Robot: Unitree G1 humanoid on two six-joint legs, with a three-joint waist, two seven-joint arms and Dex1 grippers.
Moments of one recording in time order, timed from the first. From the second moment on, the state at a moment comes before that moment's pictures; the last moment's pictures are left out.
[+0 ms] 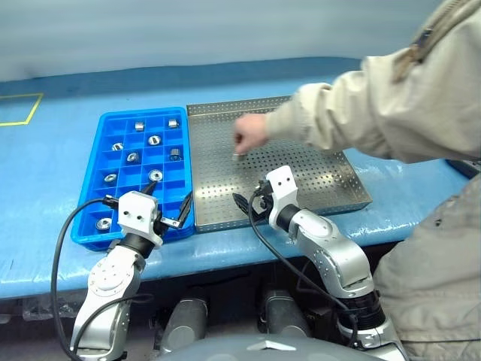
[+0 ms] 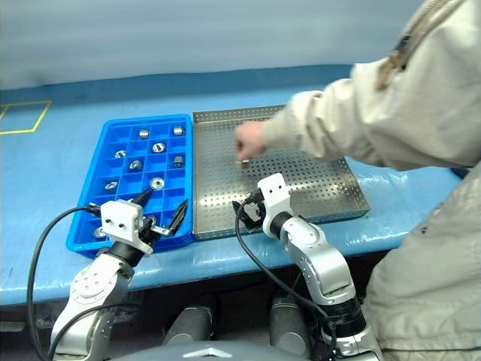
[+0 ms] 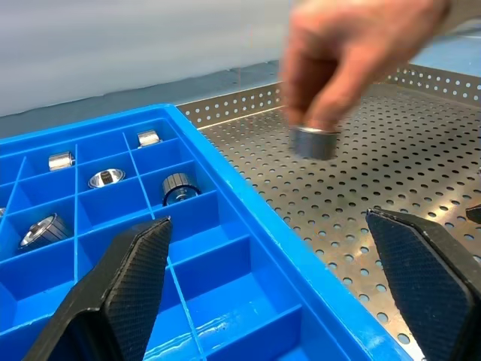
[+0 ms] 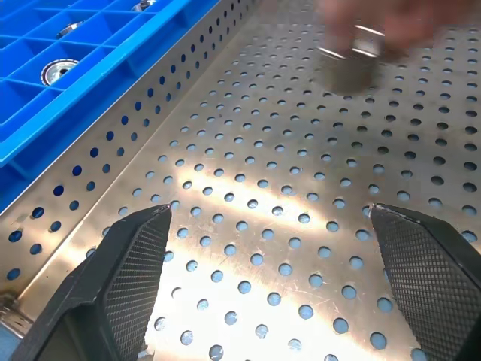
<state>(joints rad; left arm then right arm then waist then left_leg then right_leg) 0.26 0.24 0.03 -0.59 -0.16 0.32 -0.26 -0.17 -0.14 0.21 -0.37 0.22 0.77 0.26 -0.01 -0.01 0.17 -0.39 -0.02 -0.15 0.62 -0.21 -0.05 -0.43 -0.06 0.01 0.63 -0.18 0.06</state>
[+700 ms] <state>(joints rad) 0.26 0.24 0.03 -0.59 -0.16 0.32 -0.26 -0.29 0.01 0.20 -0.20 0.05 0.68 0.01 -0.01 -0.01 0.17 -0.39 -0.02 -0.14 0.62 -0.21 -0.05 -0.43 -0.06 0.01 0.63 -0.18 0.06</state>
